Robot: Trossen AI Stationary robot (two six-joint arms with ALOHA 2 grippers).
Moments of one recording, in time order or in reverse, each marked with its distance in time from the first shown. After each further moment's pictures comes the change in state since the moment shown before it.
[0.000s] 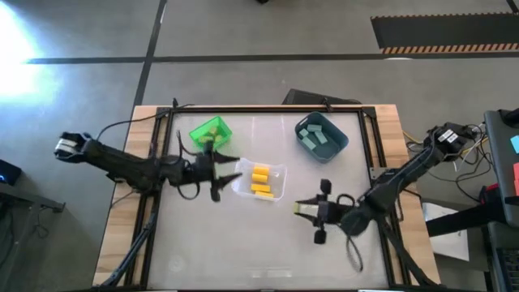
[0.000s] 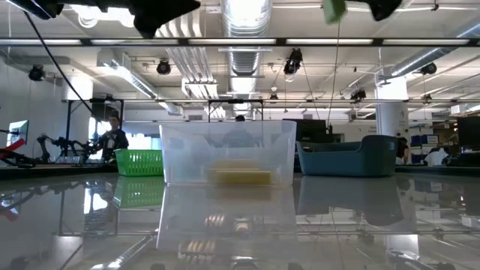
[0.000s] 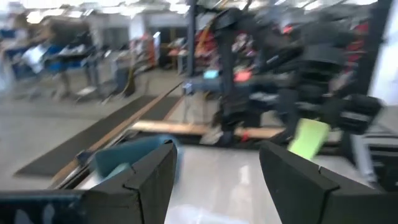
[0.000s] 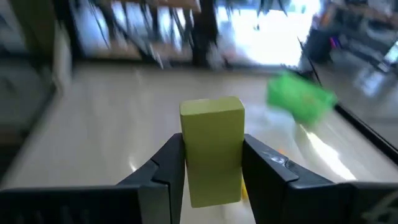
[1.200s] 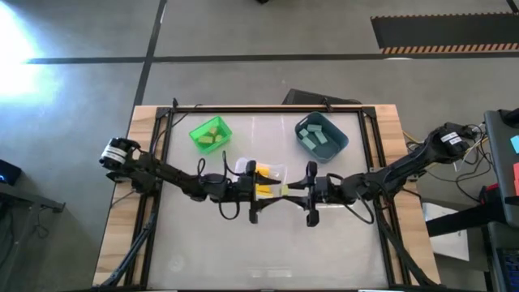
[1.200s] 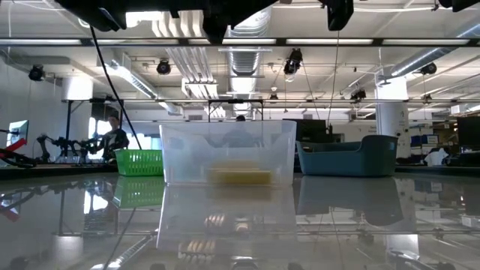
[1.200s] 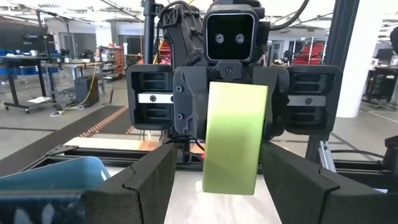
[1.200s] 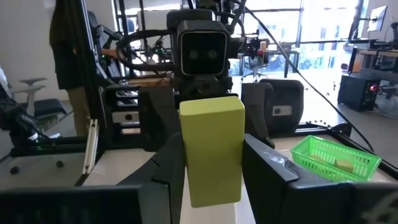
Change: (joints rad) left arm -0.045 0.610 0.302 0.386 0.103 -0.025; right arm -0.259 -0.006 -0.167 0.662 -0.363 -0.173
